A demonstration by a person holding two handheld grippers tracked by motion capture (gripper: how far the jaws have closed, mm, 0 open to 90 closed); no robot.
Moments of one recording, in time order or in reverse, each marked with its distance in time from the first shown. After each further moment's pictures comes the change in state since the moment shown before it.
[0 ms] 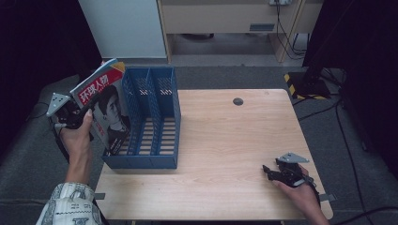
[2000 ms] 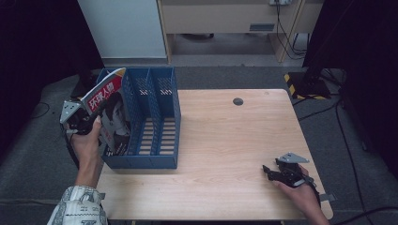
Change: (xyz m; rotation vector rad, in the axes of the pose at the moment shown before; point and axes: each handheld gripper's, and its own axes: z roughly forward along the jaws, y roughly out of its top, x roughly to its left) left arm -0.007 -0.031 0.009 0.014 0.028 -0.016; right arm 0.000 0.000 0.000 -0.002 0.000 -0.001
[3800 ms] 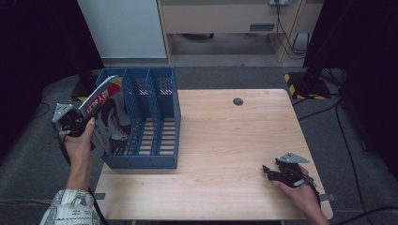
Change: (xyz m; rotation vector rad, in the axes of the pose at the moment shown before) left arm 0.021 0.001 -0.009 0.069 0.062 -0.058; right arm 0.000 0.000 0.000 0.000 0.001 -0.001
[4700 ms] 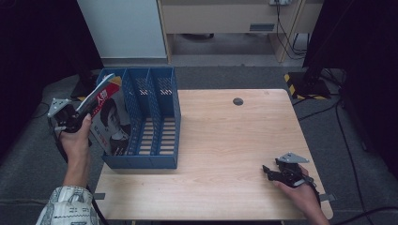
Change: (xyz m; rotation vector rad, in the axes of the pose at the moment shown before) left arm -0.004 0.017 -0.006 0.006 0.004 0.010; right arm 0.000 0.000 0.000 0.000 0.002 -0.005
